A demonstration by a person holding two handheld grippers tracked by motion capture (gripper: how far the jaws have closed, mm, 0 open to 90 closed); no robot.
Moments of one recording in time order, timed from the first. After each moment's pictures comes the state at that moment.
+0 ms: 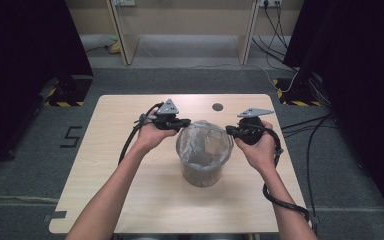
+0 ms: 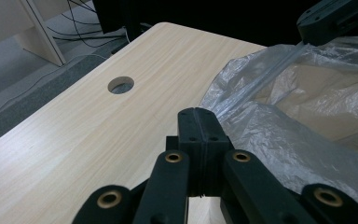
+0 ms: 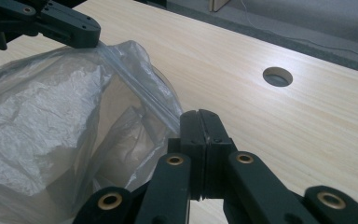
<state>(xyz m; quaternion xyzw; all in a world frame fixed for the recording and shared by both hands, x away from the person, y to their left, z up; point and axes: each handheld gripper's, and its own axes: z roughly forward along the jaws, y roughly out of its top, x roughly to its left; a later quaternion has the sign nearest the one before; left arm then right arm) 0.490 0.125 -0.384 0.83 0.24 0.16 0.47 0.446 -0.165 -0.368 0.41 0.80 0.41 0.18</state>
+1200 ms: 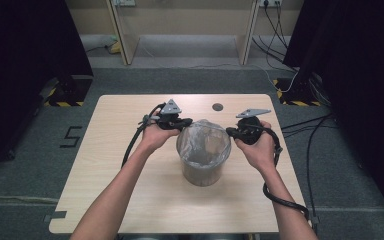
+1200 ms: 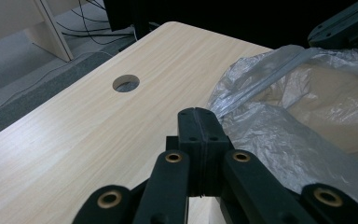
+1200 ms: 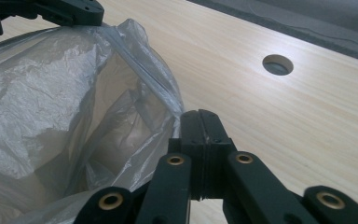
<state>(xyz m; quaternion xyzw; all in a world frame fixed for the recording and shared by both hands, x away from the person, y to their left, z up) 0.494 0.117 -0.390 0.83 0.27 0.17 0.47 0.451 -0.165 -0.372 0.41 0.81 0.38 0.18</state>
